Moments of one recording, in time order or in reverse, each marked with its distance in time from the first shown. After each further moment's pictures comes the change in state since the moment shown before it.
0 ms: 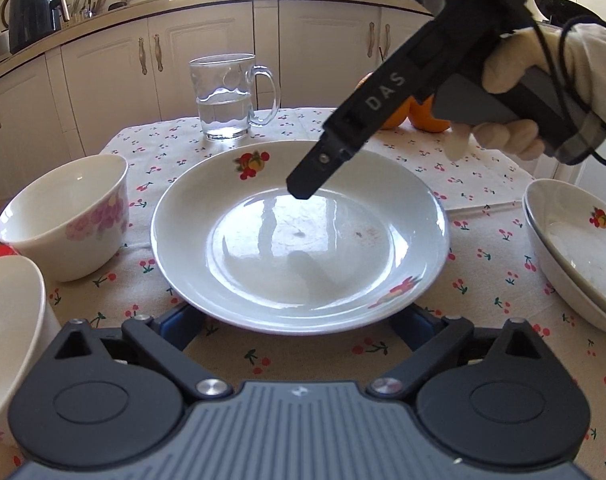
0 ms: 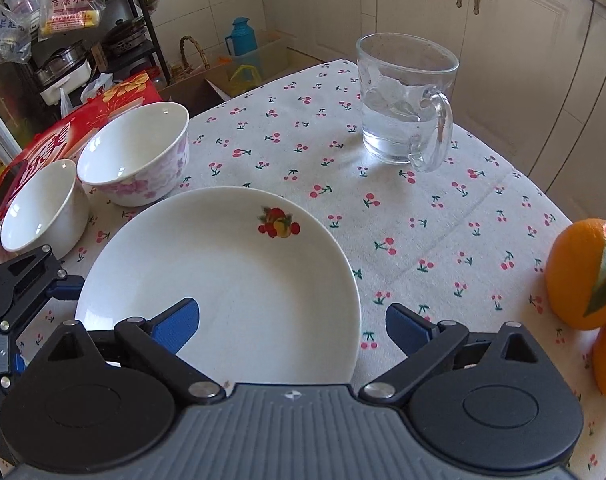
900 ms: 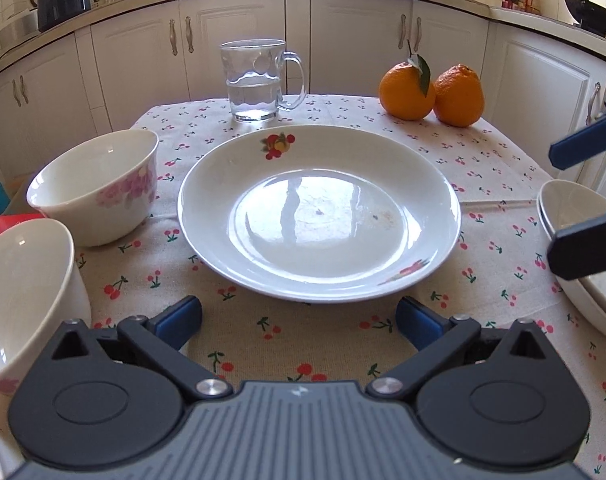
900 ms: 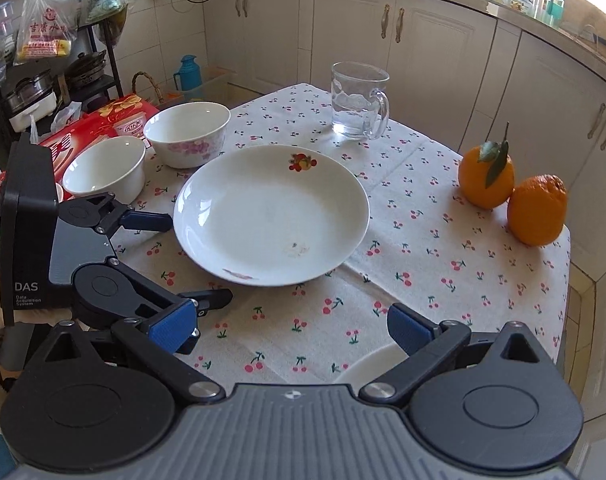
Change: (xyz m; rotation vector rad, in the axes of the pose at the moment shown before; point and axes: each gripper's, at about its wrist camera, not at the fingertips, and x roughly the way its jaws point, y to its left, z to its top) left arm -0.008 -0.002 -0.005 -0.068 0.049 0.078; right arm -0.109 0.102 -0.108 0.092 -0.130 -0.227
